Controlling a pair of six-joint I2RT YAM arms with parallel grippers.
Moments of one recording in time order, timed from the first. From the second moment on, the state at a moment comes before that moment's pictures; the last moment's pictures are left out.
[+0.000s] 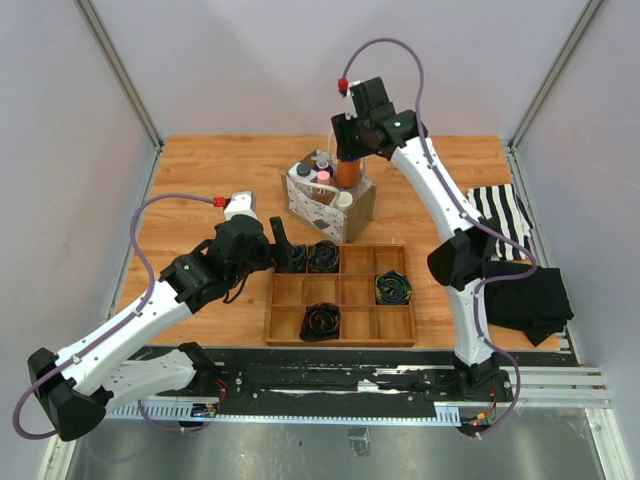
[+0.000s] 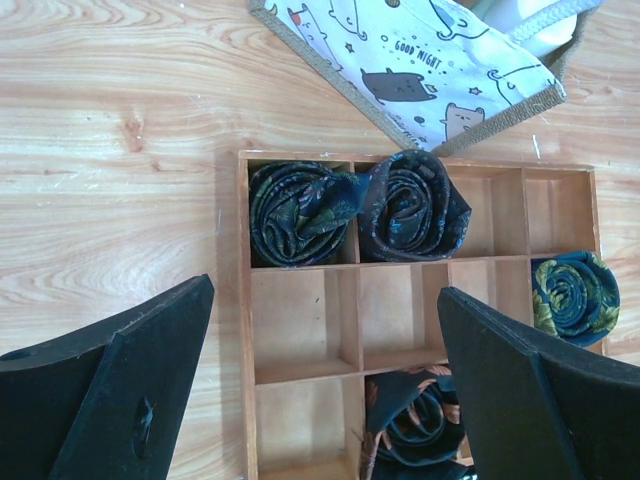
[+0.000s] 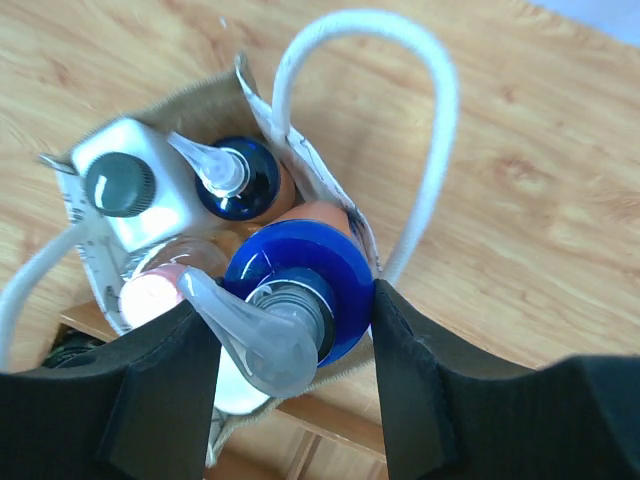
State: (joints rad) left arm -0.76 0.96 0.91 -0.58 -0.43 -0.66; right arm 0.51 2.19 2.42 -0.97 0.06 0.08
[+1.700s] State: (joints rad) left arm -0.51 1.88 1.70 -0.40 -0.23 -0.36; right arm 0.19 1.80 1.45 -0.62 0.01 0.19
